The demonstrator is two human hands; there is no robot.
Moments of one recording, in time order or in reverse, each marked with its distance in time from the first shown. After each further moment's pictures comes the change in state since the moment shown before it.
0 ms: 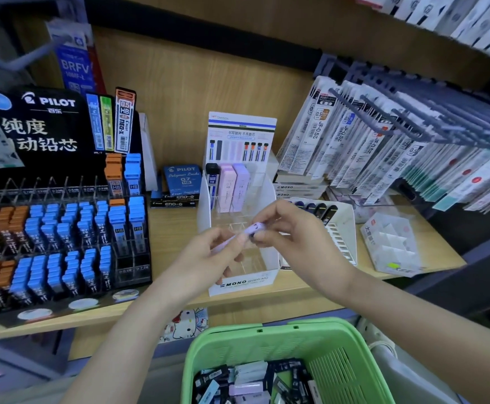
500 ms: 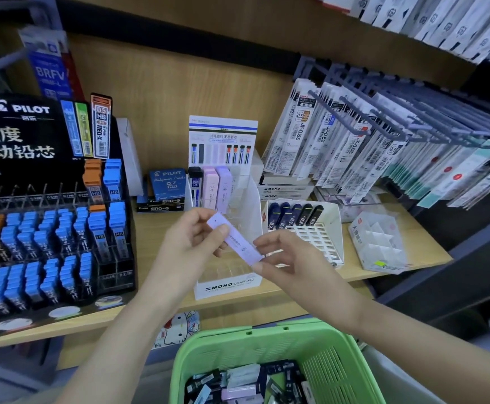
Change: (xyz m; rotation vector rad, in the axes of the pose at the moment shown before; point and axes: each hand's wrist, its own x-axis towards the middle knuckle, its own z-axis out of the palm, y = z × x) left_hand 0.001 0.009 0.012 -0.253 0.167 0.263; right_hand -0.035 0.011 -0.012 0.040 -0.053 0.157
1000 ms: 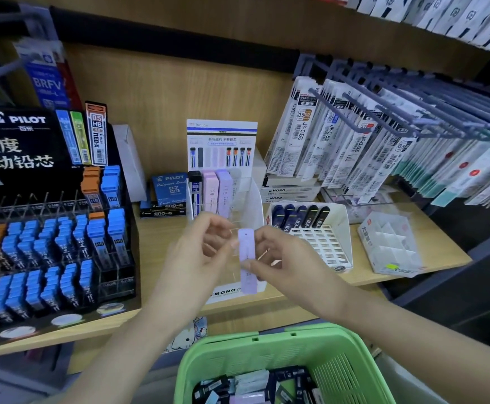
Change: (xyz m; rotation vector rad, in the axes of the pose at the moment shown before) left_hand -0.006 -0.001 0.007 0.461 0.040 0.189; right_hand 0.023 0.009 0.002 -0.133 -0.045 -0.119
